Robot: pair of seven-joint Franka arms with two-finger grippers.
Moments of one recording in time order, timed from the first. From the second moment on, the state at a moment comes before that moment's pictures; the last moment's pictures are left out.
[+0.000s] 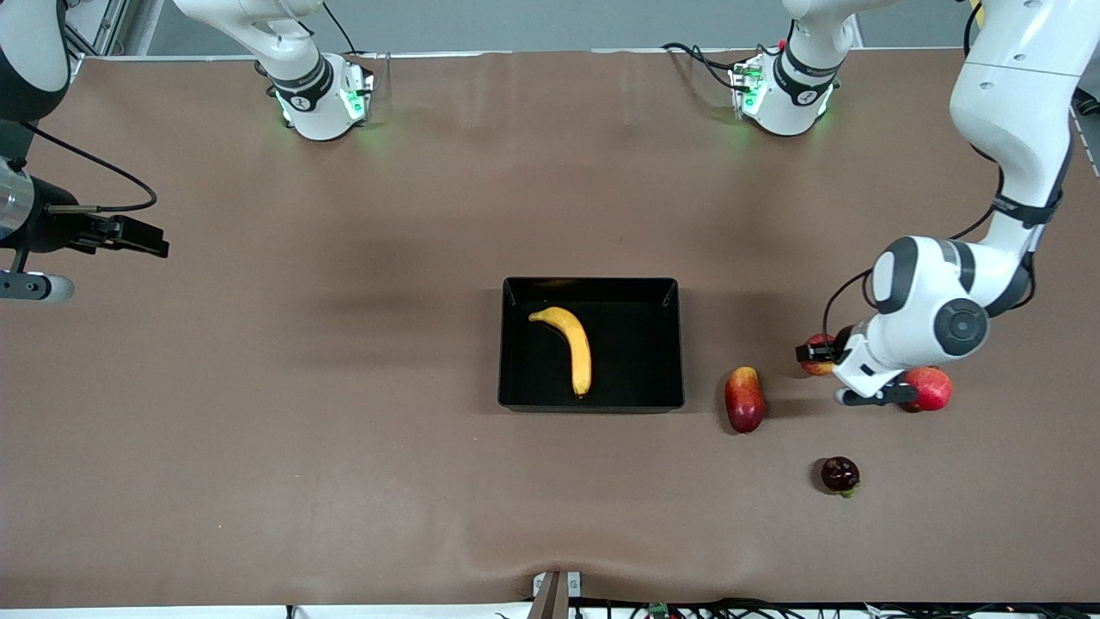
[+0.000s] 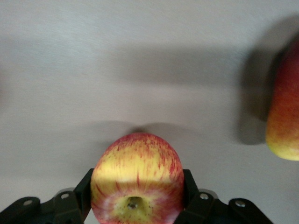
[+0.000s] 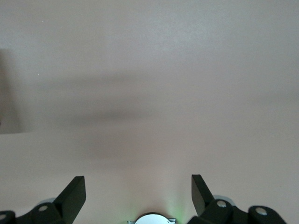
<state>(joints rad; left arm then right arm) 0.22 0.56 -0.31 -1.89 0.14 2.27 -0.21 0.06 0.13 -0.08 -1.48 -0.01 1.43 0.04</state>
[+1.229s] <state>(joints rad) 0.18 0.52 -0.35 -1.80 0.14 2.25 -0.25 0.06 0.14 -0.08 -1.49 -0.01 1.43 0.04</state>
